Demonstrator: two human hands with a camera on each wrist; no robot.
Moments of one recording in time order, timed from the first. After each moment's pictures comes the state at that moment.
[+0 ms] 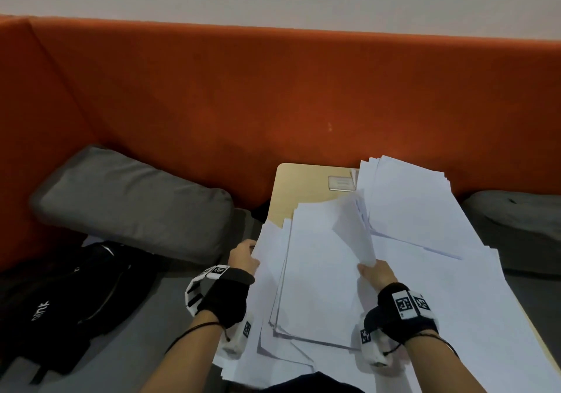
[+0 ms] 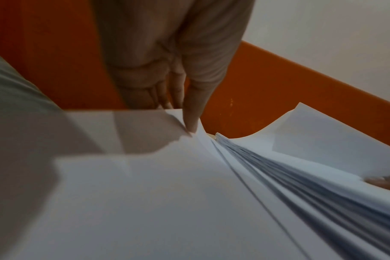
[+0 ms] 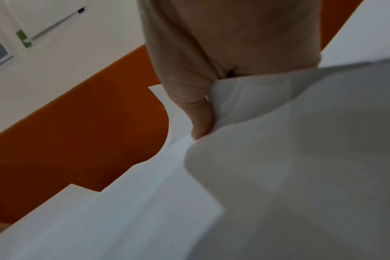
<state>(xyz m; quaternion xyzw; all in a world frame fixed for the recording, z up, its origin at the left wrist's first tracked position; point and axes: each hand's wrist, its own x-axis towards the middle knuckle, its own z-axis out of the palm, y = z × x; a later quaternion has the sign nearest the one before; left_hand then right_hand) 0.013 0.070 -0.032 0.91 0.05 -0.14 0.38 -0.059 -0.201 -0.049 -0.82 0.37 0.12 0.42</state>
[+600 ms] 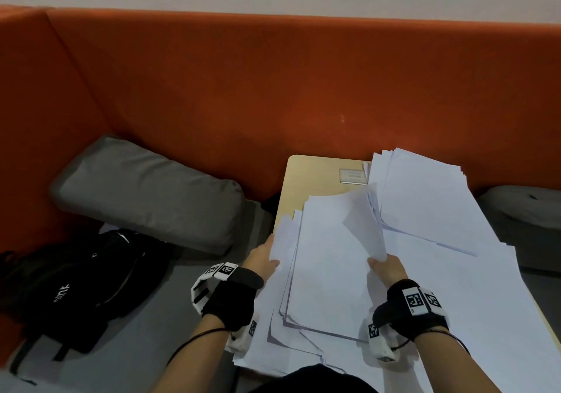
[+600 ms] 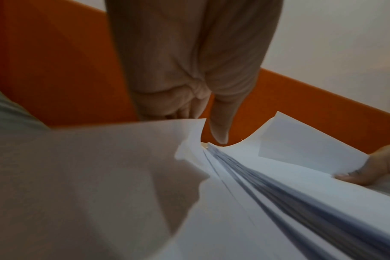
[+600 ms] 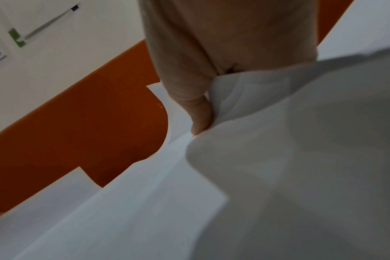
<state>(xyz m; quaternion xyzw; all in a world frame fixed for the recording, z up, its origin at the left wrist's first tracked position) -0.011 0.073 -0.019 0.90 -0.06 -0.25 0.35 -0.059 -0.201 -0.055 -0.81 0.37 0.11 0.44</state>
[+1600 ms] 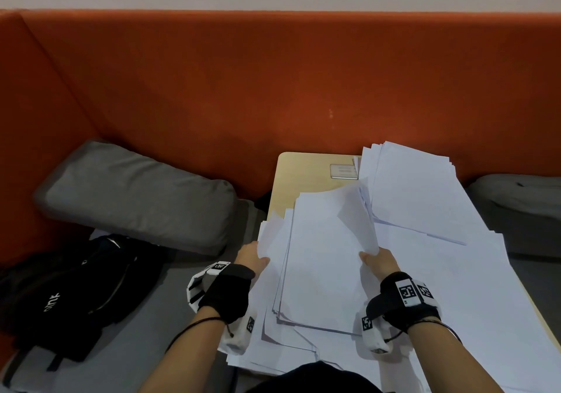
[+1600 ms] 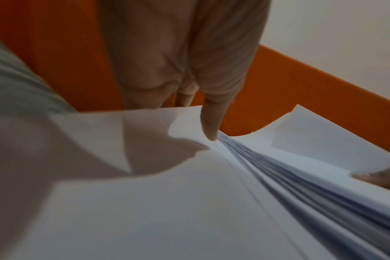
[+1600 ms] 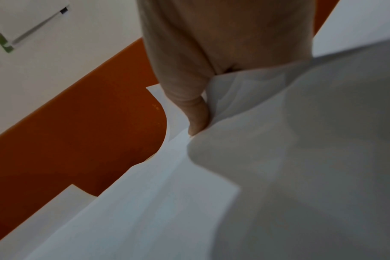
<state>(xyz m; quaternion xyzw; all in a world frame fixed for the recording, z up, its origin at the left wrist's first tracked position) 0.000 0.068 -0.036 0.92 0.02 -0.24 0.32 -0.059 -0.204 -0.060 -0.81 0.36 0.10 0.46</state>
